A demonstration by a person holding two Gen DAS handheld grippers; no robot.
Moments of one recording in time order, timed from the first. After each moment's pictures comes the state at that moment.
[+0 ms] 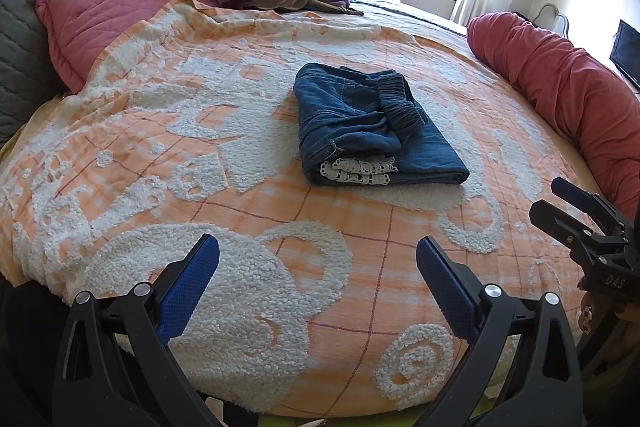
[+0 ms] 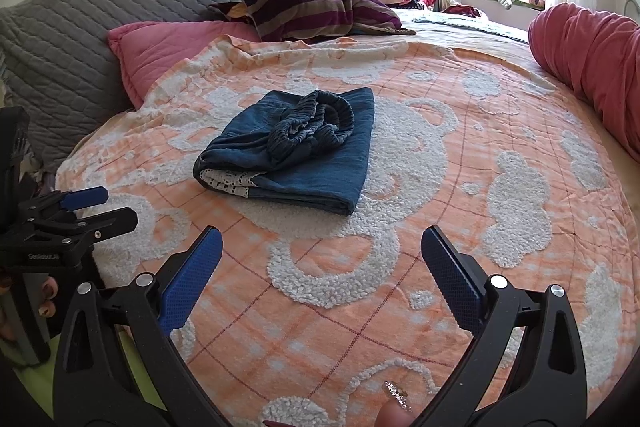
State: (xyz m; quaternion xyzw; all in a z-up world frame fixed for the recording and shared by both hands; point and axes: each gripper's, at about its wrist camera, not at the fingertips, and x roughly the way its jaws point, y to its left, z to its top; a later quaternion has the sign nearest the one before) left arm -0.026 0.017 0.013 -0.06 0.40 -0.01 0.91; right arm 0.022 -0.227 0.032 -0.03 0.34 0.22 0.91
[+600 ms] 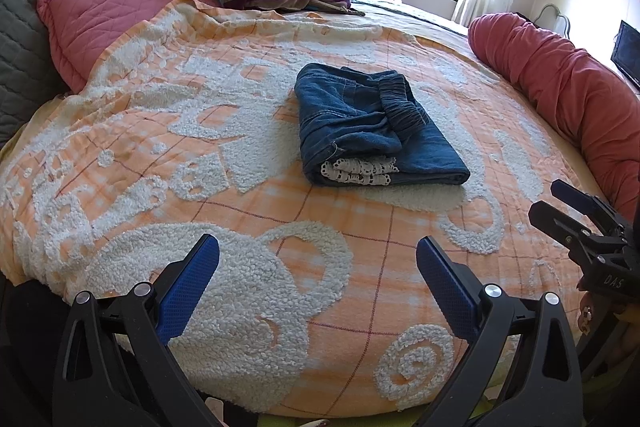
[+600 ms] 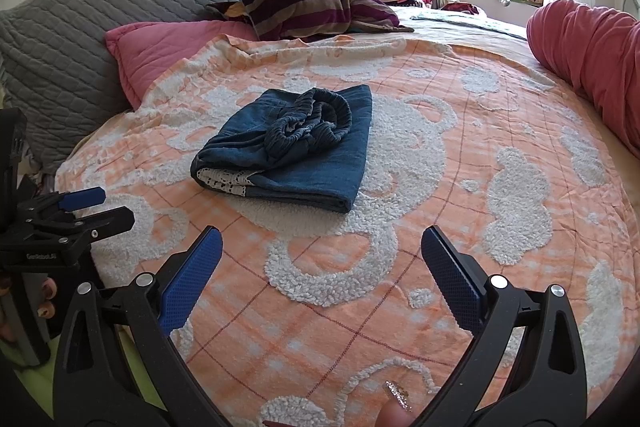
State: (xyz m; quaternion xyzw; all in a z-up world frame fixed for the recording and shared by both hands) left arm -0.027 0.018 0.013 -0.06 0.40 0.00 0.91; right arm 0.023 -0.227 0.032 -0.03 0.35 0.22 0.91
